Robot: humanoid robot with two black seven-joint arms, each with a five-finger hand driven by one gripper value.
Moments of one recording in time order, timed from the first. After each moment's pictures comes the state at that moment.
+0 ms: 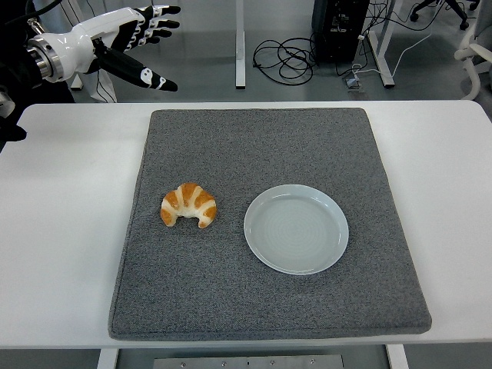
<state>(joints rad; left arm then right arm) -1.32 0.71 -0.26 -1.23 0.67 -0.13 -0.01 -0.11 0.00 0.02 0.14 -0.08 -0.05 0.23</state>
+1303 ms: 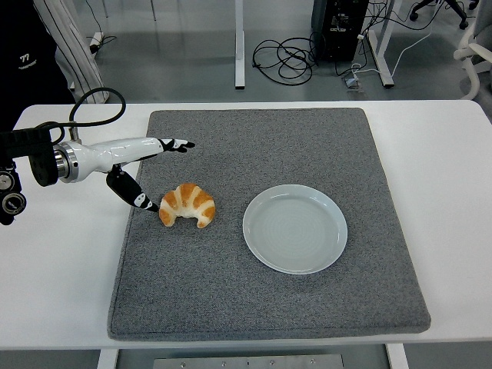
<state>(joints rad) -1.15 0.78 -0.07 -1.47 1.18 -0.06 -0.02 -0.11 0.00 0.02 0.14 -0.08 -0.05 0.23</state>
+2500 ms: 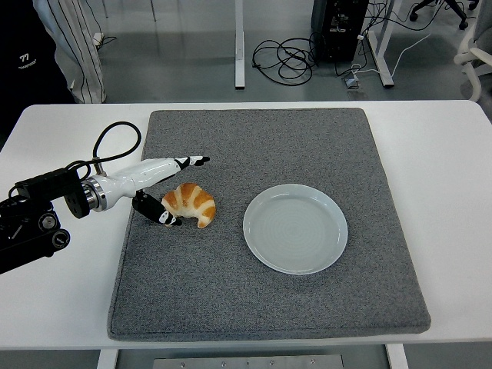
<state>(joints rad) -0.99 0.61 -0.06 -1.26 1.23 0.16 -0.17 -0.11 0.00 0.02 0.14 -0.08 -0.05 0.23</state>
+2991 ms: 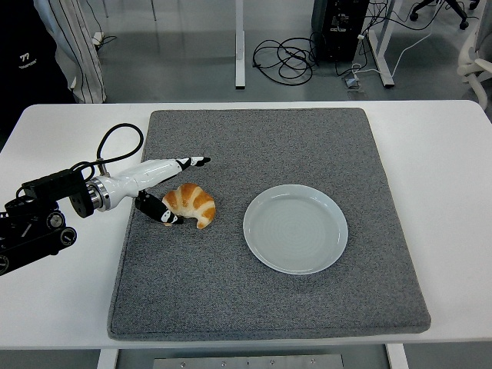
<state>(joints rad) -0.98 0.56 -0.06 -1.17 1.23 0.16 -0.23 -0.11 0.00 0.02 0.14 -0.08 -0.05 0.23</state>
